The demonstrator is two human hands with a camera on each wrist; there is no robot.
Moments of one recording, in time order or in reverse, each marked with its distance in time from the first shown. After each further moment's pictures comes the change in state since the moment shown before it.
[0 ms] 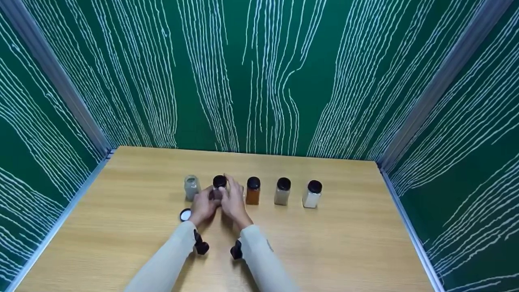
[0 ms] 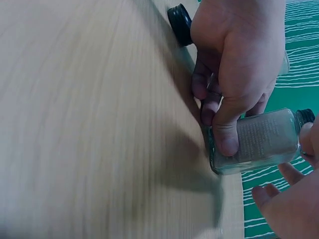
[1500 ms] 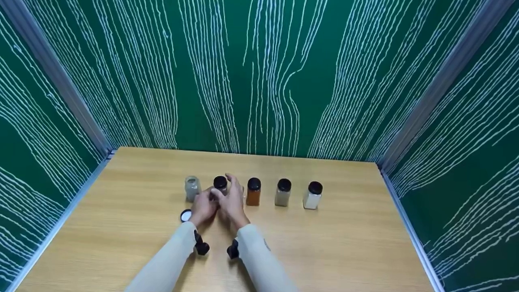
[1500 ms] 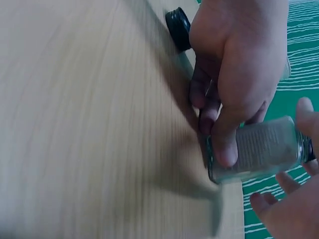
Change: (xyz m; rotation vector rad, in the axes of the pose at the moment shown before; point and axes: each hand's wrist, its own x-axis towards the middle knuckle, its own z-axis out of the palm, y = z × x) left_hand 0.002 -0.004 0.002 -0.015 0.009 0.017; right_hand 0.005 -0.004 0.008 0.013 0.095 0.059
